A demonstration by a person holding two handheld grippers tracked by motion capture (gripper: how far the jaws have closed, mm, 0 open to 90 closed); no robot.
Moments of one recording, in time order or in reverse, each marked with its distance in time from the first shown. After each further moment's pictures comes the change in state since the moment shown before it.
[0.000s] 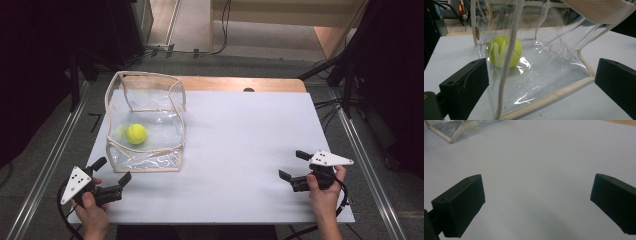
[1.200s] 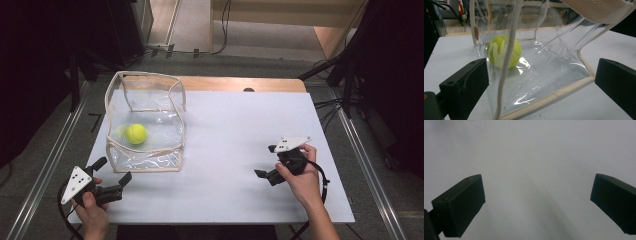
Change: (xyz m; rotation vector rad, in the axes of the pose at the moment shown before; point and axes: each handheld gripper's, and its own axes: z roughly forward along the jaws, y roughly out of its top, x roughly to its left) left arm 0.000 0.000 0.001 0.003 -0.004 0.008; right arm 0.034 0.059 0.053 0.278 0.150 -0.155
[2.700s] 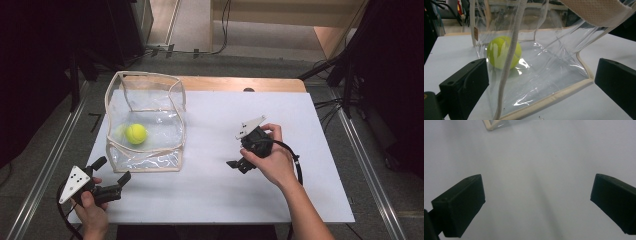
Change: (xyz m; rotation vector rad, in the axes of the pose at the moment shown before) left arm 0.002 0.000 0.000 -0.011 -0.009 -0.020; right arm 0.029 0.094 0.039 0.163 0.055 -0.181
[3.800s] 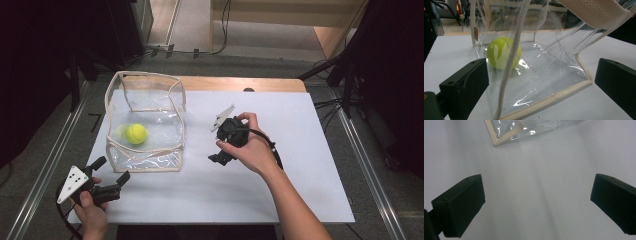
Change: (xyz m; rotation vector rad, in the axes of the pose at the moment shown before) left arm 0.002 0.000 -0.001 -0.012 -0.011 -0.020; right arm 0.007 0.062 0.023 0.095 0.033 -0.083
